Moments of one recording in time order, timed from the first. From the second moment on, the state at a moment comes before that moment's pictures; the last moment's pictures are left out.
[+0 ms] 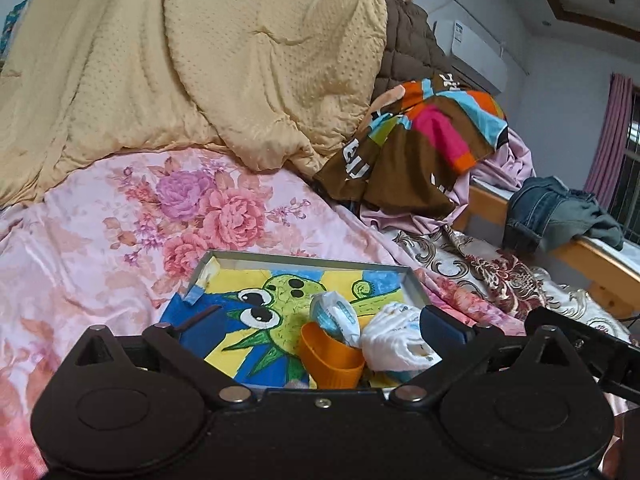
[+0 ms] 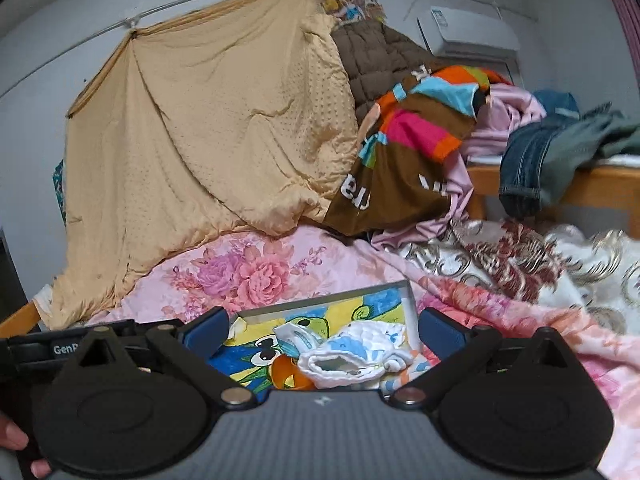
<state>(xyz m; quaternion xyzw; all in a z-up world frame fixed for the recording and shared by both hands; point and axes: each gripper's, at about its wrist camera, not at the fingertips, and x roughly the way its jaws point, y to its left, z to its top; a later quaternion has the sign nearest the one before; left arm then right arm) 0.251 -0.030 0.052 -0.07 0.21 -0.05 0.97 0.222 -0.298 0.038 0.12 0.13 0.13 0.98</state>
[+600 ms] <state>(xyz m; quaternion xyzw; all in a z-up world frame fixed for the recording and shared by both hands) 0.143 -0.012 0.044 -0.07 0.20 -0.03 0.98 0.133 -0.303 0.050 0.10 0.14 0.13 0.98</state>
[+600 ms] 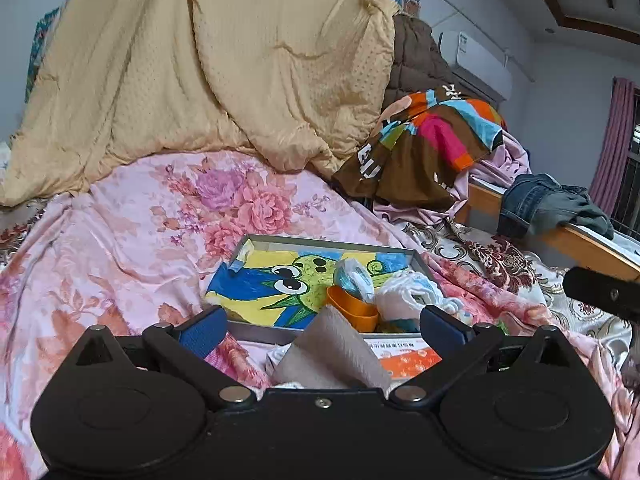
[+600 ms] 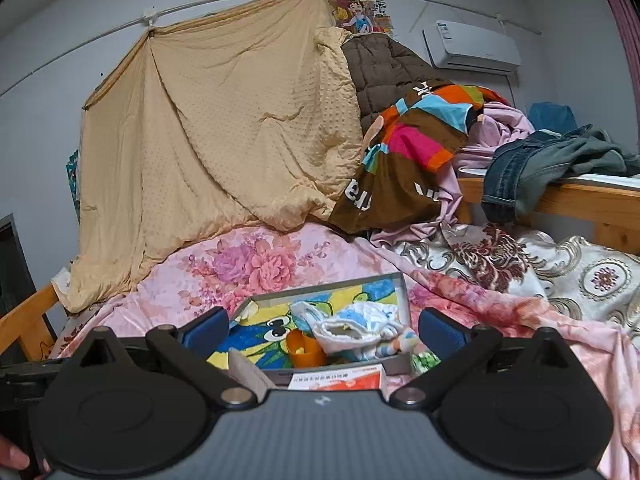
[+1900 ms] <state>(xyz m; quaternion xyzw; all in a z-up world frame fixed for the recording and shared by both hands) 0.099 -0.014 -0.016 -0.06 0.28 -0.06 0.96 0.106 -0.310 -0.003 0.09 0.23 0.12 0.96</state>
